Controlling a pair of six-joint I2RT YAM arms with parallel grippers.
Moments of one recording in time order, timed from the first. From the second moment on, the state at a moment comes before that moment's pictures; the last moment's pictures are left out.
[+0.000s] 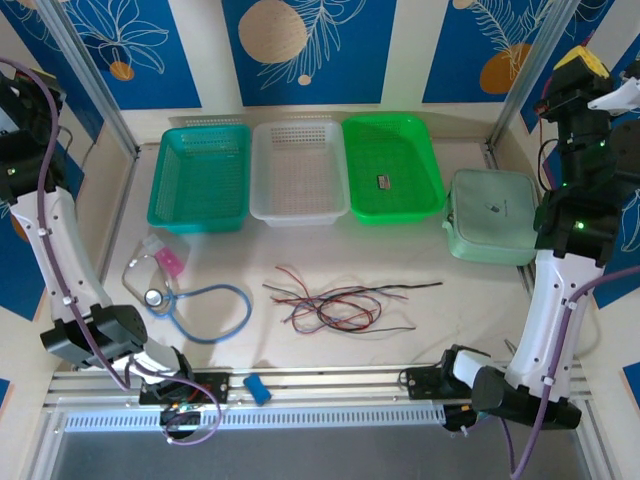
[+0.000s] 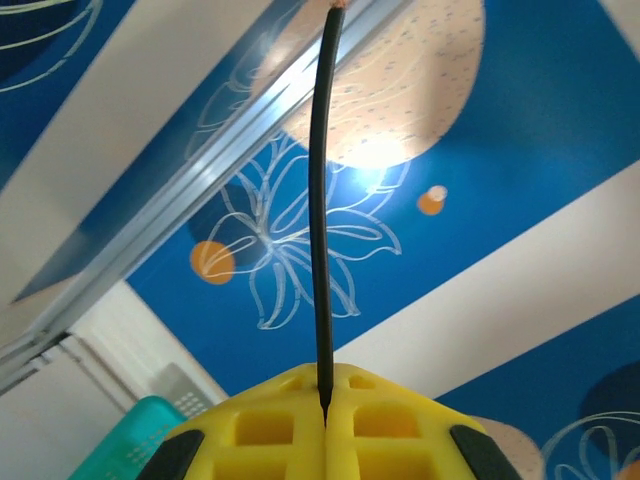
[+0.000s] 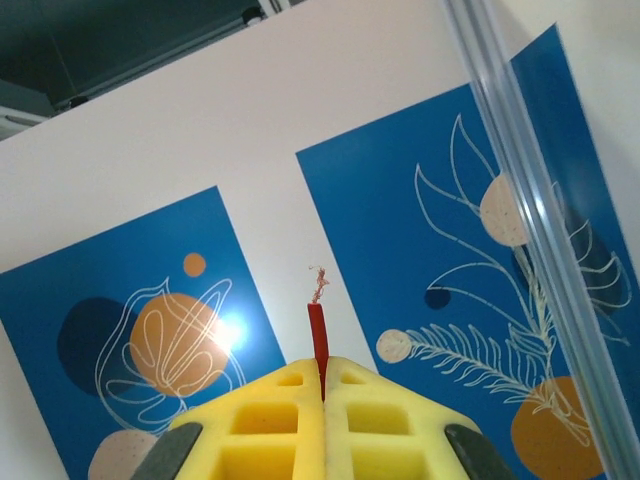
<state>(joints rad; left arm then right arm) 0.44 1.51 1.97 -0.47 0.19 -0.85 -0.31 1.13 1.67 -0.14 -0.23 0.48</state>
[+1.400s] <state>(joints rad) -0.03 1.82 1.75 -0.39 0.04 -0.58 0.00 1.29 1.94 -0.23 -0.27 0.36</state>
